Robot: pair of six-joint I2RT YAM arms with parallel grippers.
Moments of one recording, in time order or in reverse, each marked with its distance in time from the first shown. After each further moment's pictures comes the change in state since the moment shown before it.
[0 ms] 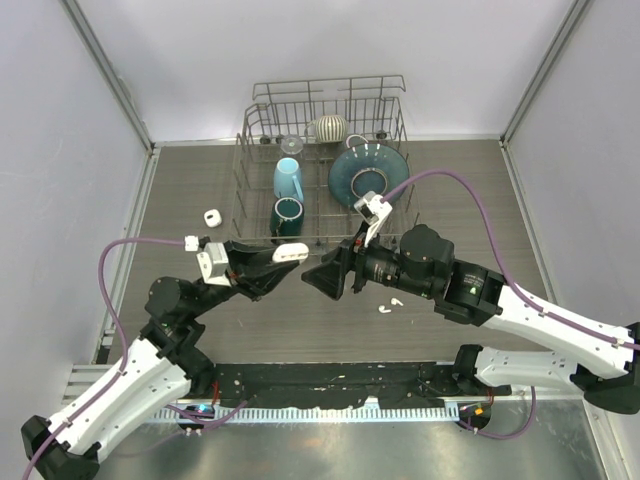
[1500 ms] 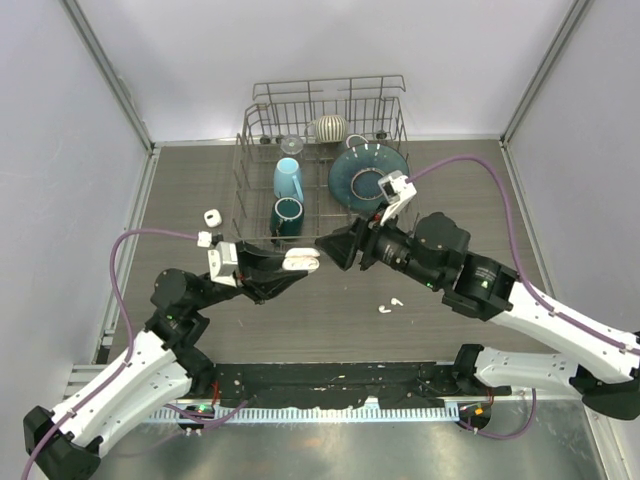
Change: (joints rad) left arm 0.010 0.068 0.027 0.041 0.182 -0.030; right arm -0.056 0.007 0.066 -0.010 0.164 0.011
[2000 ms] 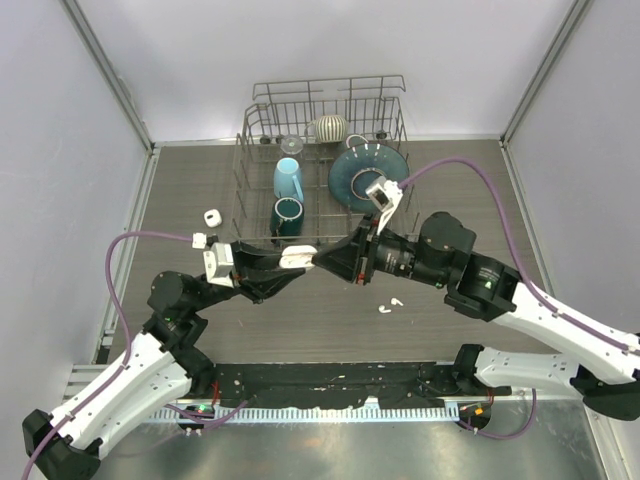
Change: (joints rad) left arm -0.001 -0.016 0.000 0.000 -0.027 0.008; right arm -0.005 -0.034 0.012 0.025 -0.276 0.006
